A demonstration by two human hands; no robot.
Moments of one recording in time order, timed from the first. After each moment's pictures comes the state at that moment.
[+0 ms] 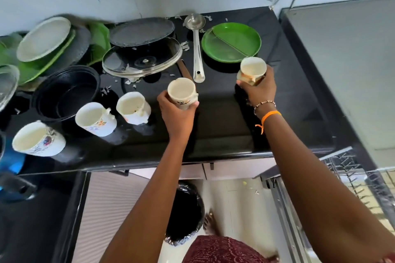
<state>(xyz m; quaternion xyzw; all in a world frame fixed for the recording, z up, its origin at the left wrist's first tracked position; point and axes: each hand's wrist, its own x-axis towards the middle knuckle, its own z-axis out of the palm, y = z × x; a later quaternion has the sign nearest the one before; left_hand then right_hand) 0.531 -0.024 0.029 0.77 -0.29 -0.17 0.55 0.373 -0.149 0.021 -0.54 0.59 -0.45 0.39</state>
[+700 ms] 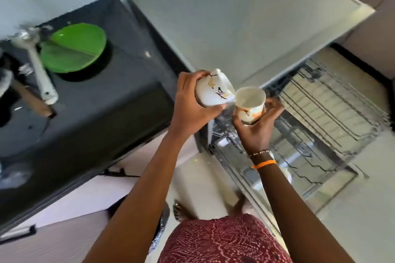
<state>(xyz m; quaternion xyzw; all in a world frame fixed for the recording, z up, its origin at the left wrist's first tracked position) 0.224 -0.040 0.049 0.46 -0.69 -0.32 0.45 0.081 0.018 -0.006 -0.42 0.64 -0.62 0.18</state>
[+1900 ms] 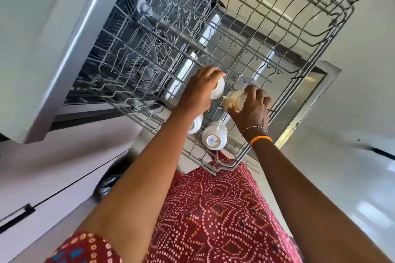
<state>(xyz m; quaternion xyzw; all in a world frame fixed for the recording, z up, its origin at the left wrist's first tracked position) -0.063 -0.016 -0.189 0.30 -0.91 -0.27 -0.08 -0.156 0.113 -0.206 -0.29 0.91 -0.15 0.26</state>
